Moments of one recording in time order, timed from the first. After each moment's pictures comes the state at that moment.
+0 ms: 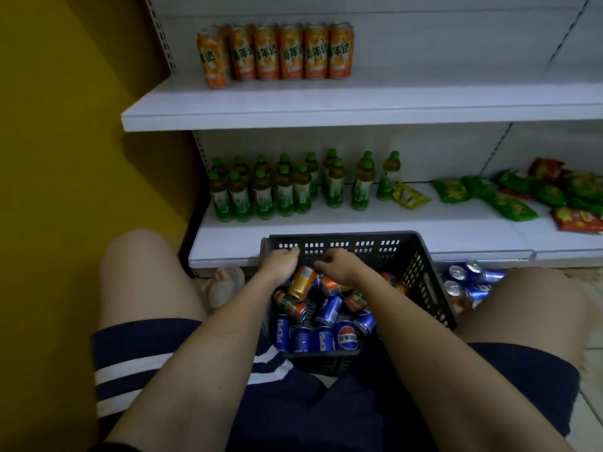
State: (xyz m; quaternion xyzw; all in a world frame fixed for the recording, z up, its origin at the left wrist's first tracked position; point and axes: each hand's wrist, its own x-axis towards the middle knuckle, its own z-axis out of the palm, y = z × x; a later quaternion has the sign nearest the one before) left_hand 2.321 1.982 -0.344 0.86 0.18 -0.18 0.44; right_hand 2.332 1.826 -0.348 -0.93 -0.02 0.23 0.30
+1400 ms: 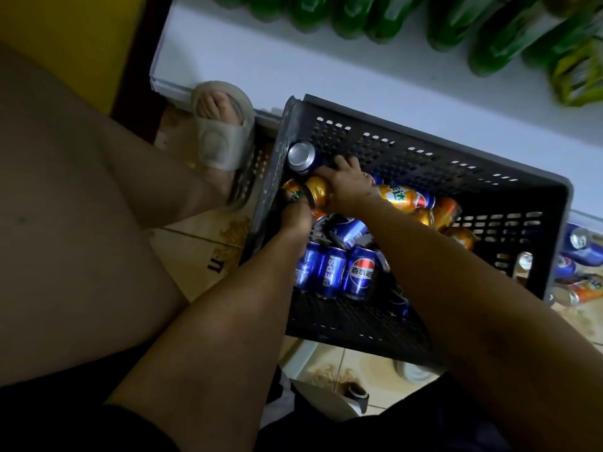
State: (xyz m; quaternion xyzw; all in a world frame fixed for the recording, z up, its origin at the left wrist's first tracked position) left_hand 2.386 1.981 -0.585 0.45 0.55 -0.24 0.66; right_hand 2.473 1.891 -0.564 -0.91 -0.25 0.33 0.02
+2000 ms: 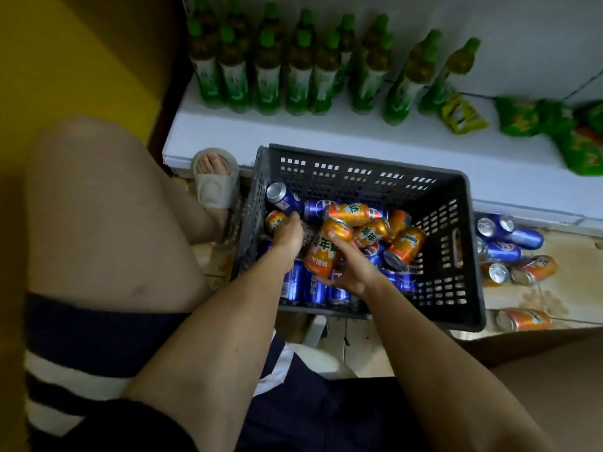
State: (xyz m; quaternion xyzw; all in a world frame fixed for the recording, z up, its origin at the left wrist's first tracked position) left_hand 2.339 1.955 -0.490 0.62 0.39 -0.22 0.64; right_hand 2.315 1.806 -0.486 -0.52 0.26 0.38 0.71
